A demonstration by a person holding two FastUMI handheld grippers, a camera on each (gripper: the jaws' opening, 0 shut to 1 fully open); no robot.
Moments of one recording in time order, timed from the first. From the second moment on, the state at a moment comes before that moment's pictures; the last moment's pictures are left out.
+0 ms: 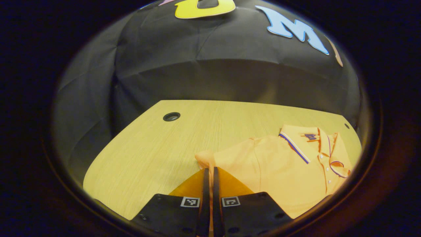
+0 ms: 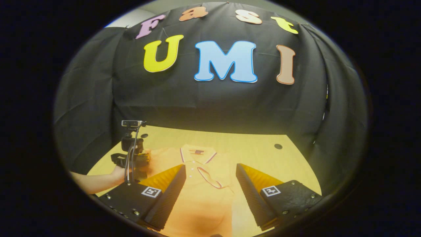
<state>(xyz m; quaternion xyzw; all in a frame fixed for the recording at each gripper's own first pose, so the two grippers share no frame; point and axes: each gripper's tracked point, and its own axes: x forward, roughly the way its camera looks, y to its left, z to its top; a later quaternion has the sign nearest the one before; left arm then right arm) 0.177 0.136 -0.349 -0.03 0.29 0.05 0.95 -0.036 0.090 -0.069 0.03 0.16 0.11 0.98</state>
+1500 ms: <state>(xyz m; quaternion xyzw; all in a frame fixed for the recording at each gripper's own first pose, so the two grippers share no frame) 0.166 0.003 -0.317 0.00 0.30 -0.09 0.95 -0.026 0.087 -0.102 0.04 0.18 0.08 0.98</state>
